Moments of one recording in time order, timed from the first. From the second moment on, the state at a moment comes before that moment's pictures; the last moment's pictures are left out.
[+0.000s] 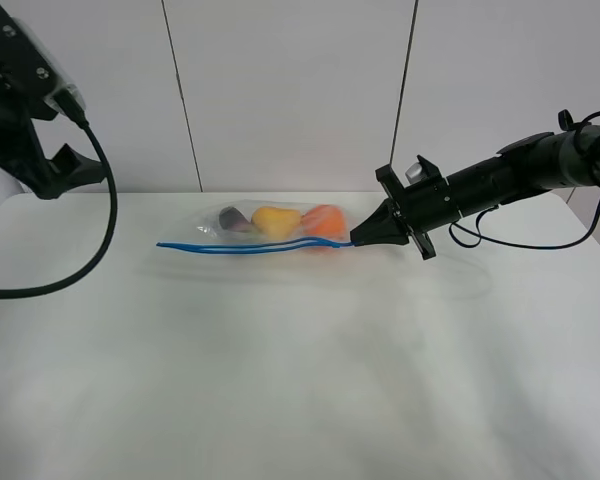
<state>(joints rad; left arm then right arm) -0.03 1.34 -1.05 -0.53 0.46 1.34 0.02 2.16 -1.43 1.17 1.13 -0.57</state>
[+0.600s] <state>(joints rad) -0.47 1.65 -1.05 -0.62 0.17 1.49 0.02 2.16 -1.43 1.17 1.12 -0.57</state>
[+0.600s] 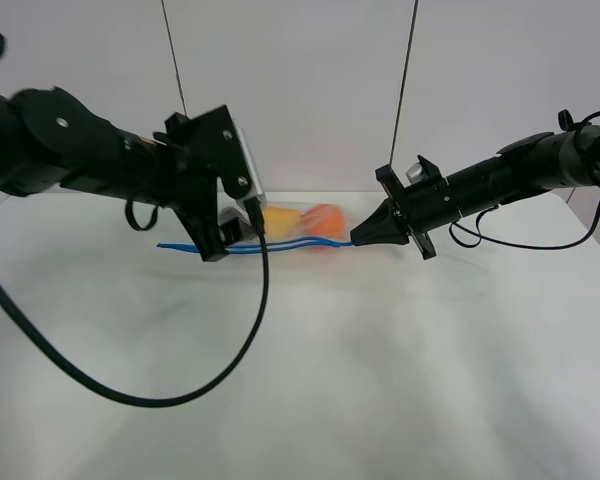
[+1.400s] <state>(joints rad) -0.76 2.02 -1.05 -0.55 -0.52 1.37 0.02 2.16 -1.43 1.17 1.12 -0.57</state>
